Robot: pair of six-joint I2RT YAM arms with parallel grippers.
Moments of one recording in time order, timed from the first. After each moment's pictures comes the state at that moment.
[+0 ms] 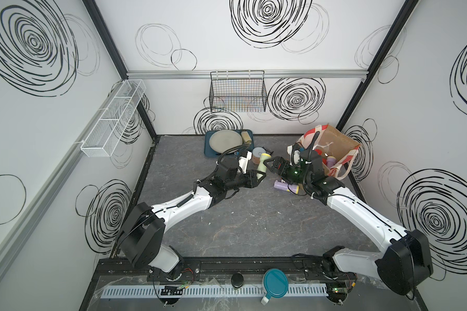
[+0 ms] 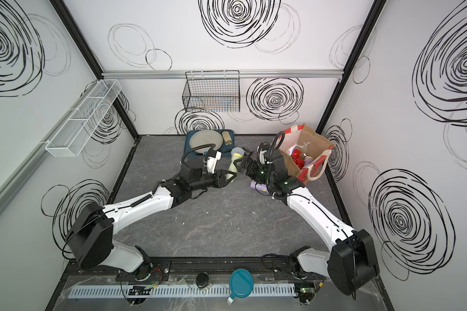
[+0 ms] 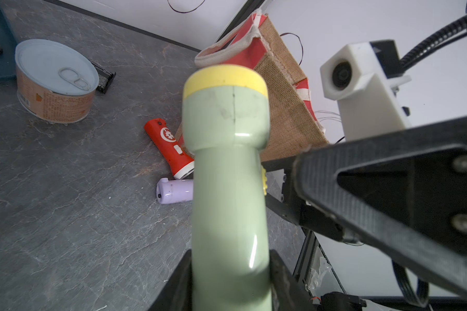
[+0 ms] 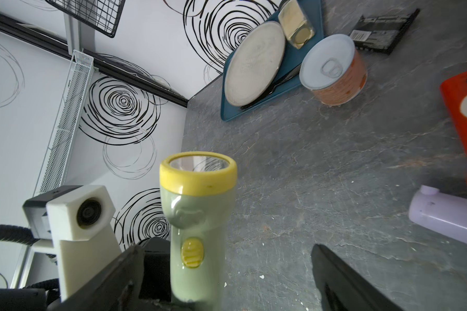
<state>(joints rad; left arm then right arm) -0.67 1.50 0.97 0.18 0.37 -0.68 0.48 1.26 0.95 -0.14 -0.35 0.86</state>
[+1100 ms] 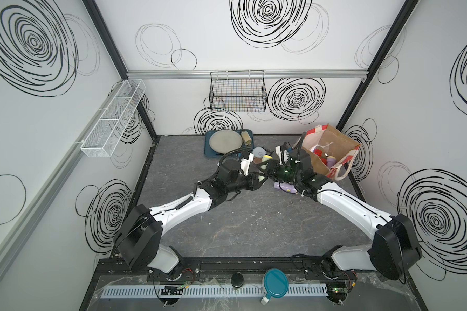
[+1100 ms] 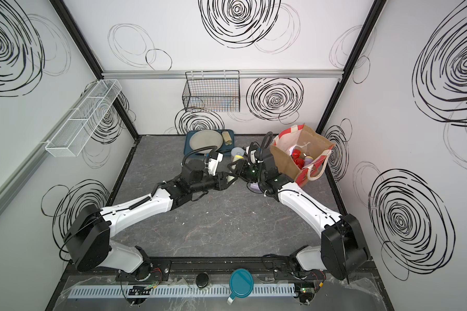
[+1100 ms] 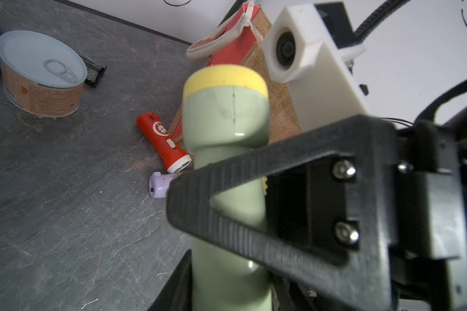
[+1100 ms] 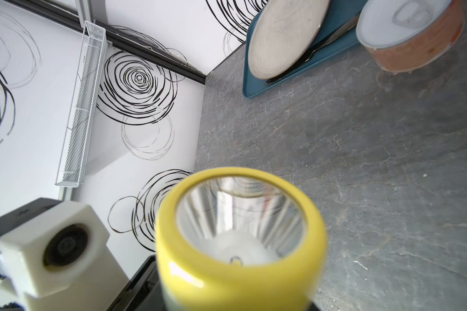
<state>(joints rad) -0.71 1.48 0.97 0.15 0.35 -0.68 0.54 1.36 0.97 -0.05 -0.41 0.92</state>
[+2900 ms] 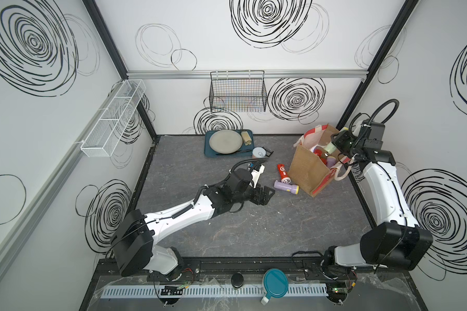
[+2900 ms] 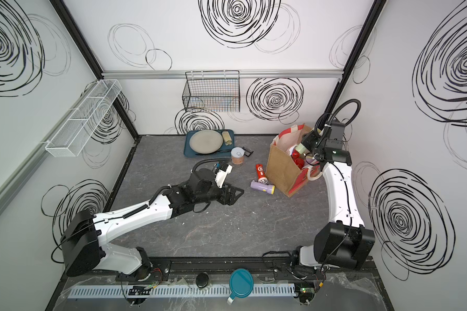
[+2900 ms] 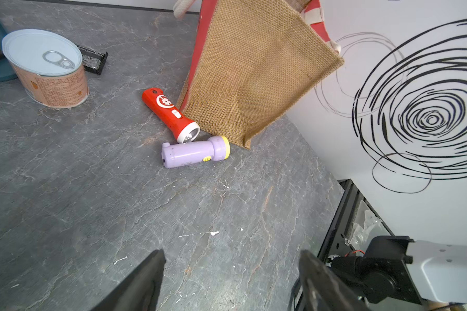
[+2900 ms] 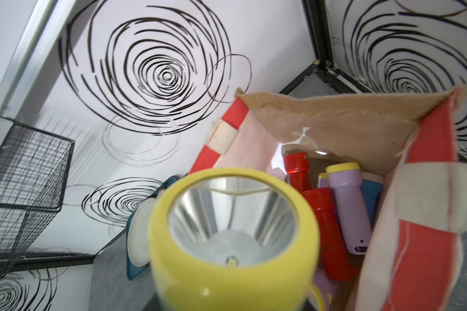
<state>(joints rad) -0.87 1.42 1.01 -0.09 0.14 -0.48 -0.19 1.44 1.43 -0.53 -0.21 0.58</state>
